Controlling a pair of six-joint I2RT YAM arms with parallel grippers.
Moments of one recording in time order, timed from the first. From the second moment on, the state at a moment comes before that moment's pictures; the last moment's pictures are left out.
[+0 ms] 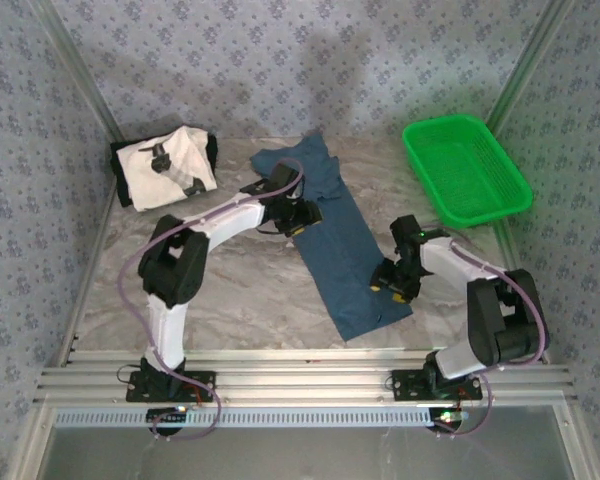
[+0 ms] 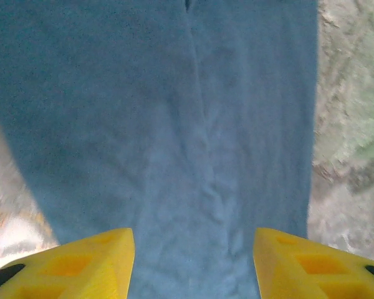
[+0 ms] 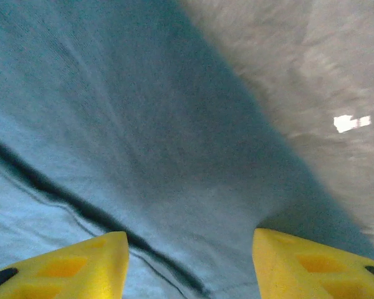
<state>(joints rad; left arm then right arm) -0.62 2.06 1.57 -0.48 0.24 -0.93 0.27 1.49 0.79 -0.78 -0.22 0.65</state>
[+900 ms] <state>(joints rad) -0.40 2.05 1.60 -0.61 0.24 -0.71 0.77 1.56 0.89 -0.66 -0.30 1.10</state>
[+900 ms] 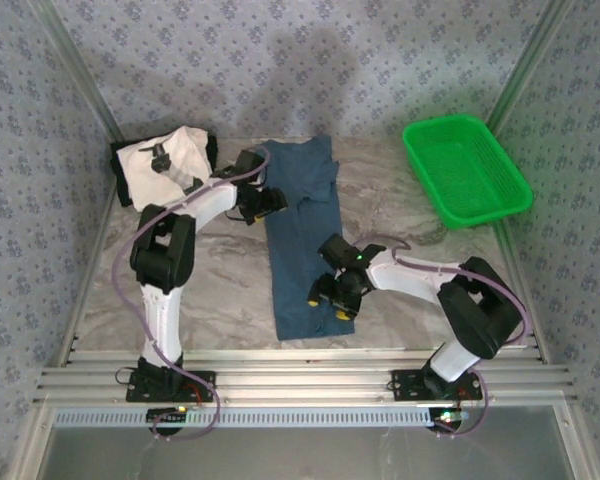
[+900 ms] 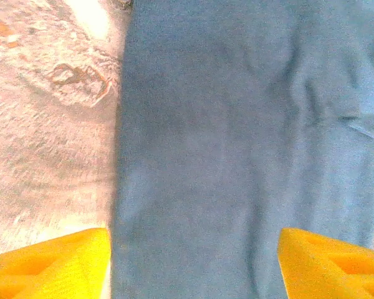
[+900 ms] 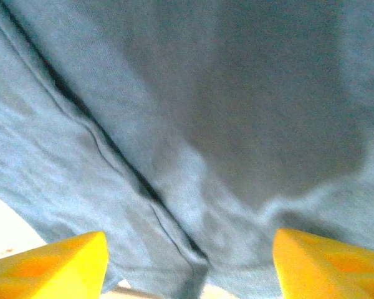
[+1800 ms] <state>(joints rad) -0.84 1.27 0.64 -0.47 0.34 -1.20 0.55 1.35 0.61 -0.69 -0.49 0.82</state>
